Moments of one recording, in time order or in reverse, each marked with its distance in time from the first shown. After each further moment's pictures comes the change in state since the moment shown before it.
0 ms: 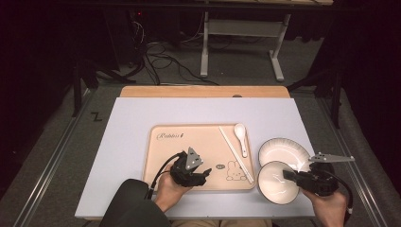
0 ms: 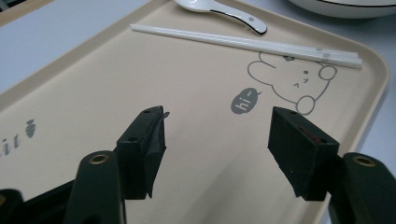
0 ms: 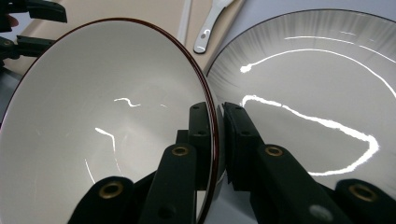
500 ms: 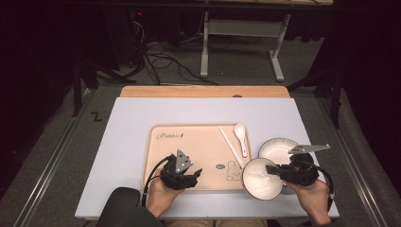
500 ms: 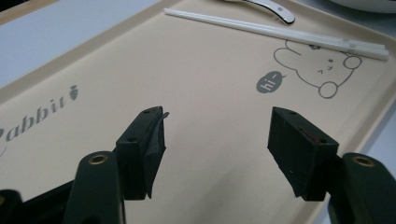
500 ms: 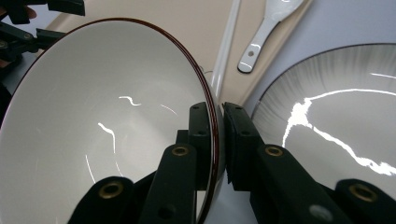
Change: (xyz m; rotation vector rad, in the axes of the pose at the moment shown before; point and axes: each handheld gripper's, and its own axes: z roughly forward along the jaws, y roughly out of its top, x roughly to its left) left arm 0.014 -0.001 -0.023 -0.038 0.091 -0.030; right arm 0.020 0.029 0.033 0.047 0.105 -0.098
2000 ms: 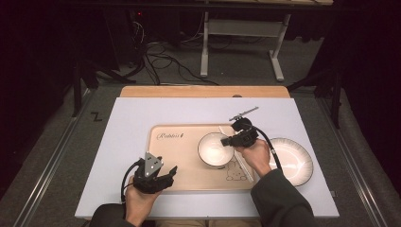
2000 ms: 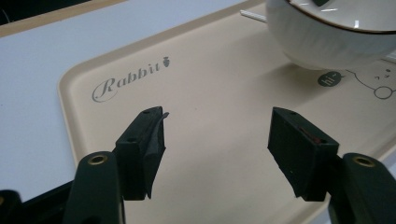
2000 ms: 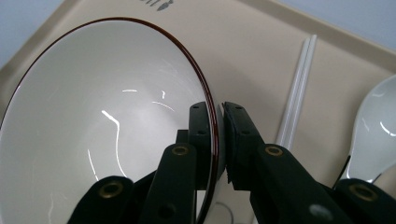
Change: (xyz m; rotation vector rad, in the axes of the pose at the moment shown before) left arm 0.036 0.016 -0.045 -0.112 0.149 -0.073; right arm 0.018 0.119 0.137 0.175 0.019 -0.058
